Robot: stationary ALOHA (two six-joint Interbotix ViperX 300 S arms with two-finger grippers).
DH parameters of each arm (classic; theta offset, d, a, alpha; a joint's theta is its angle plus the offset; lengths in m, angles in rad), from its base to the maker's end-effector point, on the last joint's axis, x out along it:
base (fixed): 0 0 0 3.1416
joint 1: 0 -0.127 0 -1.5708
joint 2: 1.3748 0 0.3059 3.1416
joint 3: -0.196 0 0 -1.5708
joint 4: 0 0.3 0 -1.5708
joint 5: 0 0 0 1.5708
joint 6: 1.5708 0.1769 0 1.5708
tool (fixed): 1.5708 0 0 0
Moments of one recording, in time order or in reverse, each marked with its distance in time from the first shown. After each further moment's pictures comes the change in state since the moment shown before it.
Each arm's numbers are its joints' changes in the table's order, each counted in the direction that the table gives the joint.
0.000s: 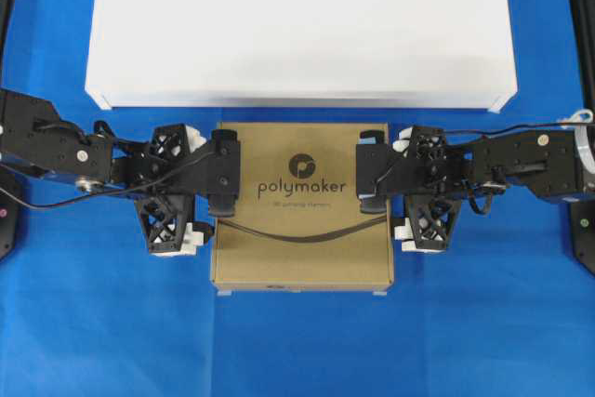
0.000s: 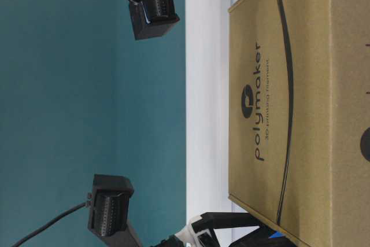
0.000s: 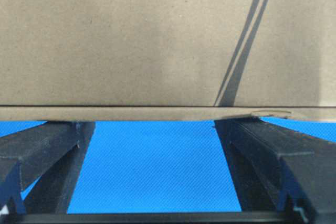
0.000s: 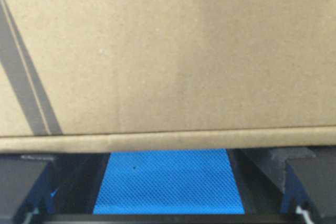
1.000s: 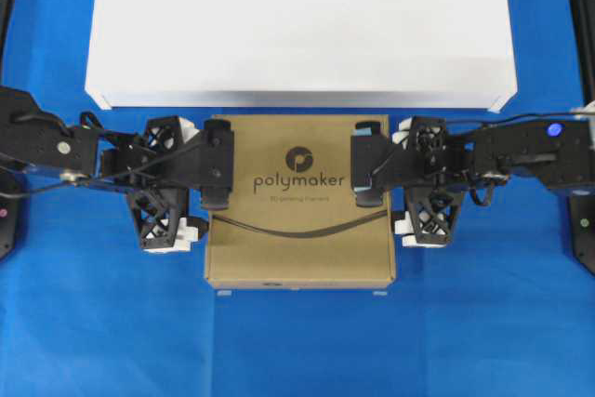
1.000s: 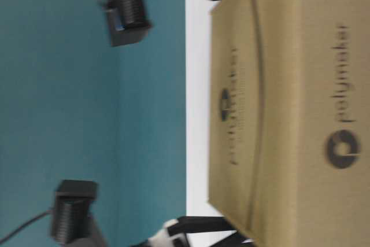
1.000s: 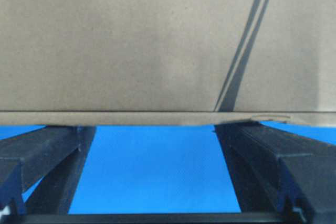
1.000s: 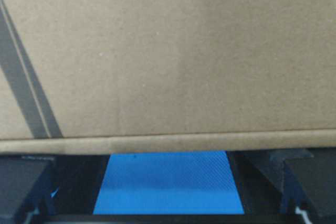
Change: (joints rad) left arm 0.002 0.100 -0.031 0.002 -0.081 -0.005; right arm 0.000 0.083 -0.086 0.002 -0.187 -0.003
